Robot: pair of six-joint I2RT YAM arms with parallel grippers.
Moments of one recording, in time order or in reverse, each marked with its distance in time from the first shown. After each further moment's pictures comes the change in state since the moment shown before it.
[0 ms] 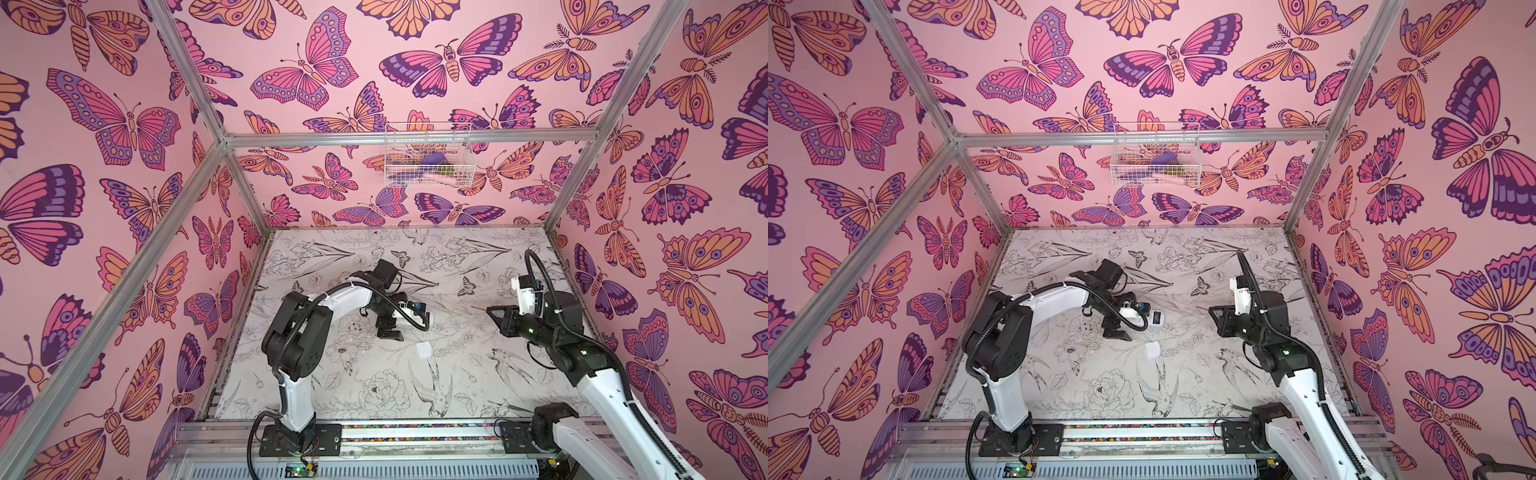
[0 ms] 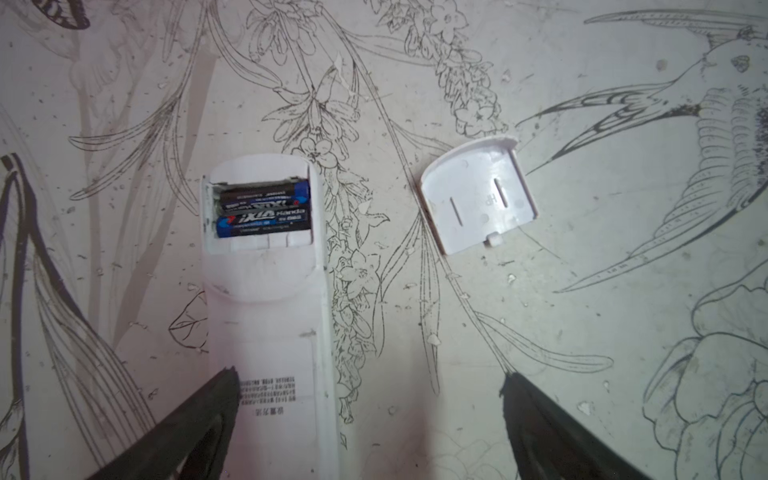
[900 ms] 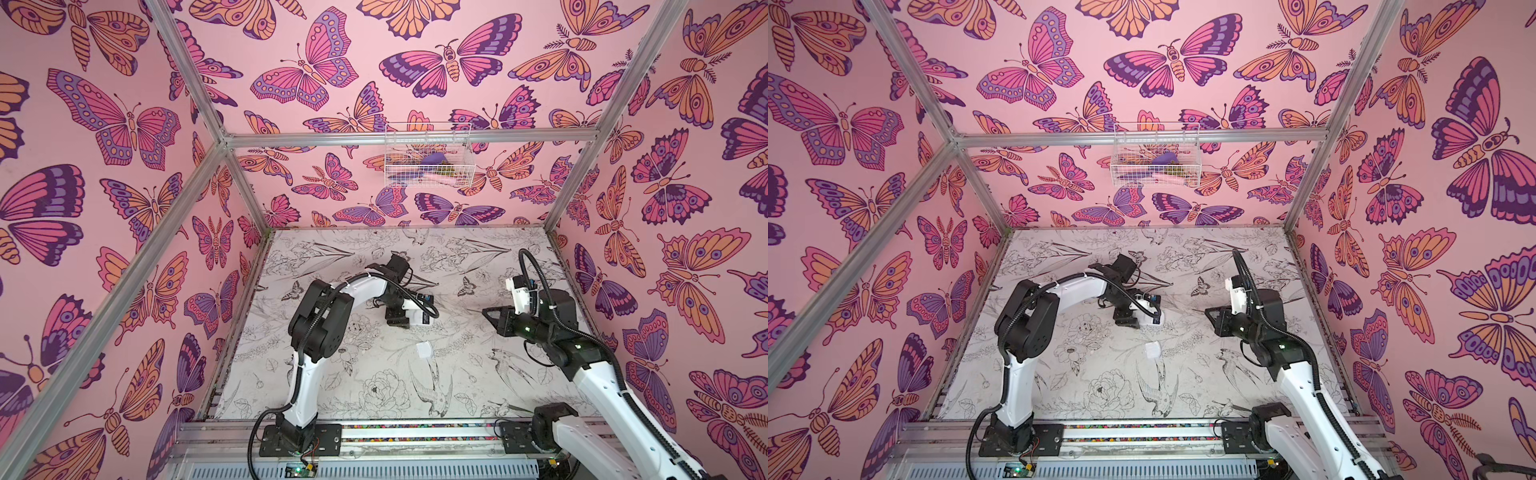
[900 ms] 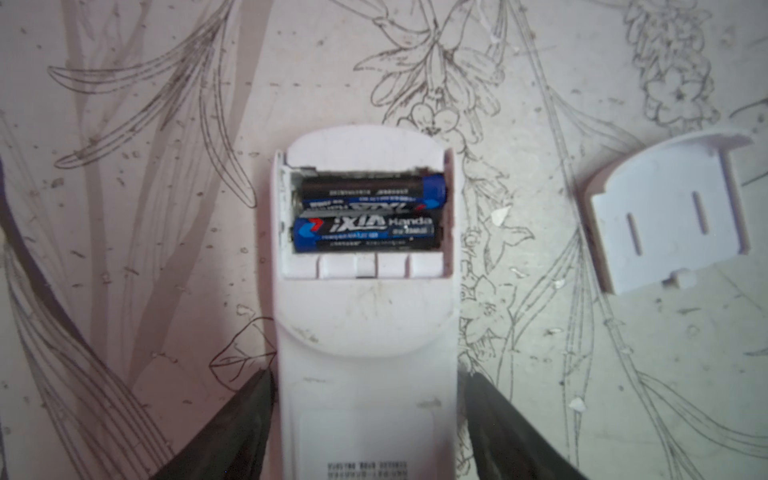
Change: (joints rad) left arm -0.012 0.208 0.220 -0.048 -0.096 -0.084; right arm 0.000 0.059 -0.006 0.023 -0.056 0.001
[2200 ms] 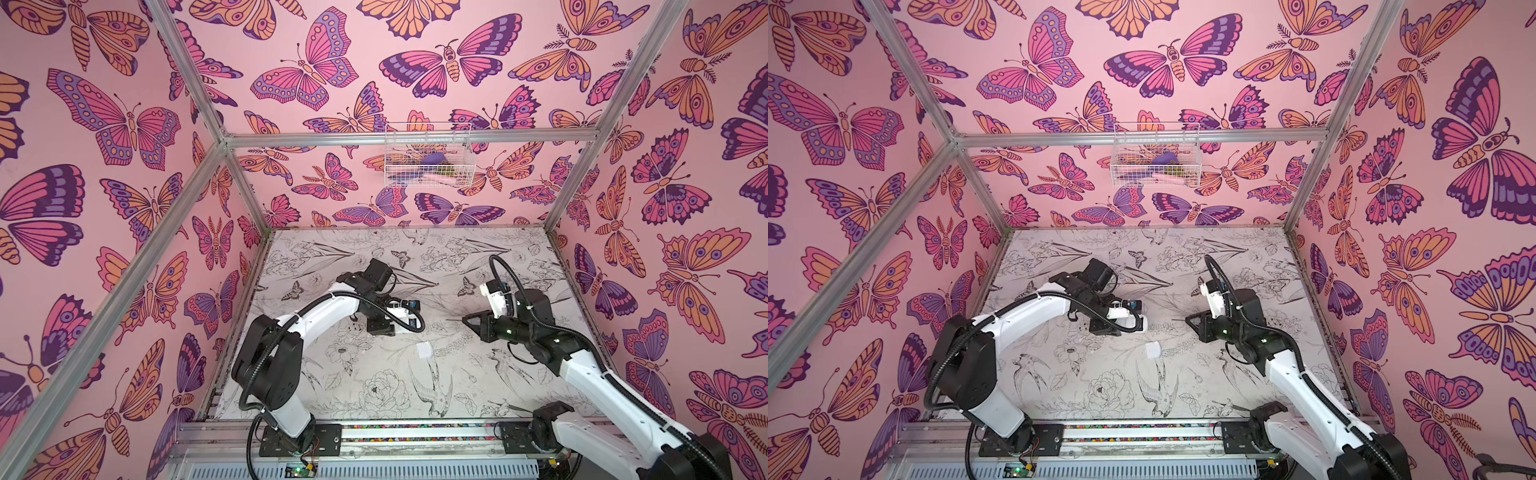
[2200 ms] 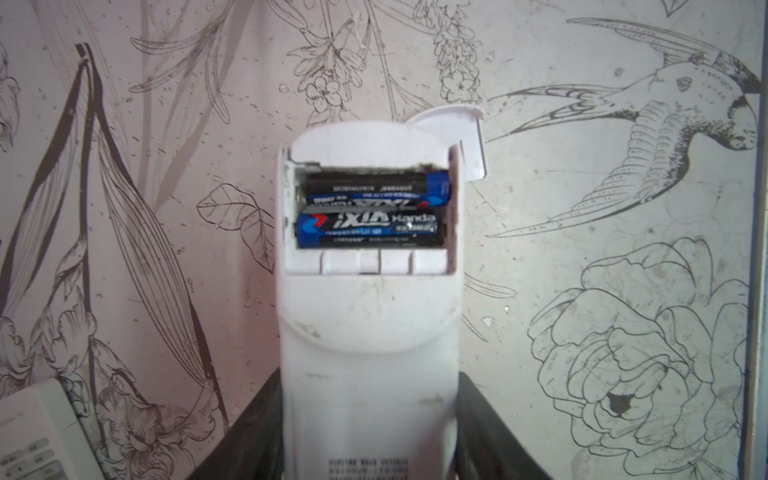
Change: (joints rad) left arm 0.000 -0.489 -0.335 -0.080 -0.061 -0.124; right arm 0.206 0.130 -0.033 0.130 -0.026 -0.070
